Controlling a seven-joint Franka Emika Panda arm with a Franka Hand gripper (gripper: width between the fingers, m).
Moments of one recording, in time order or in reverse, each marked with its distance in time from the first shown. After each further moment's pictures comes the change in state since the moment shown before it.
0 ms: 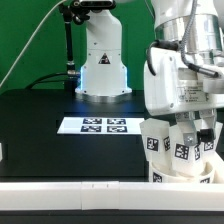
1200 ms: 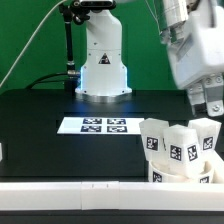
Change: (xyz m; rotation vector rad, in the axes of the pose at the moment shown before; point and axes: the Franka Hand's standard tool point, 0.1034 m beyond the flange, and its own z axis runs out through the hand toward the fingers) arm -0.016 -0.012 -0.037 -0.046 -0.032 -1.001
